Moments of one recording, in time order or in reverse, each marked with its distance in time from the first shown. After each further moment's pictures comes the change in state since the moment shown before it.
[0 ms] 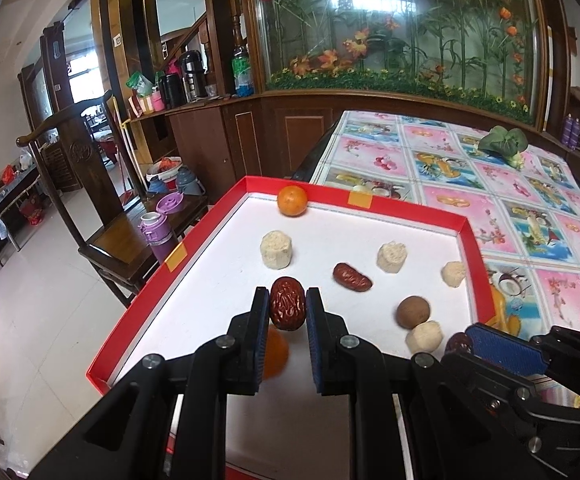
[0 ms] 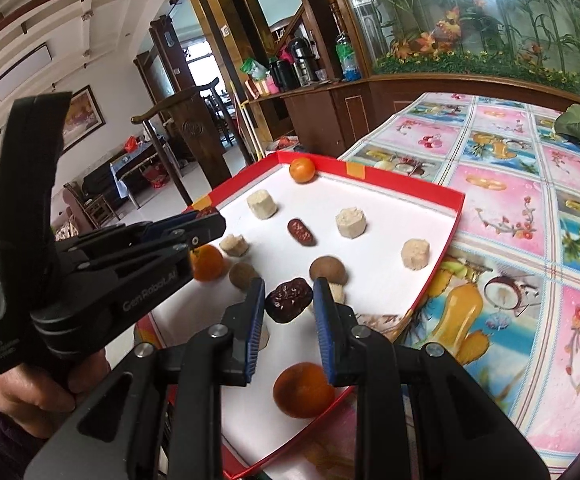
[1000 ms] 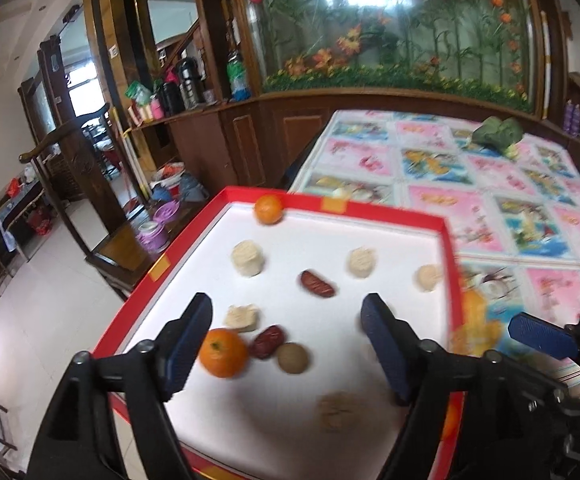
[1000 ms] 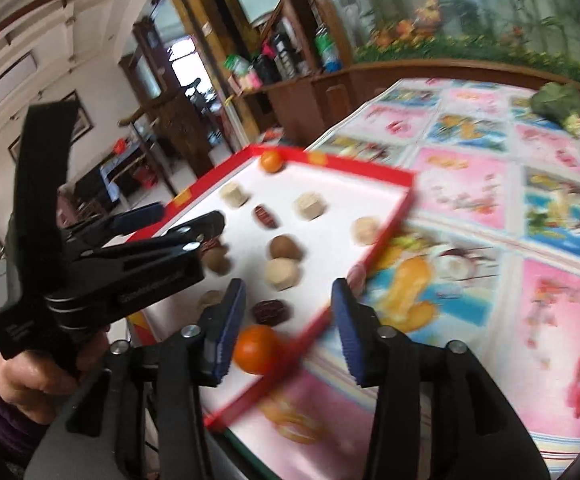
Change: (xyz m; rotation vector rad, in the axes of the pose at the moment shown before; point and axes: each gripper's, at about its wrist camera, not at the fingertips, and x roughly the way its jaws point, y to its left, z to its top) left arm -0.020 -0.039 0.008 0.038 -0.015 0.018; right arm -0.039 -0.032 -0.007 0.060 0.007 -0.040
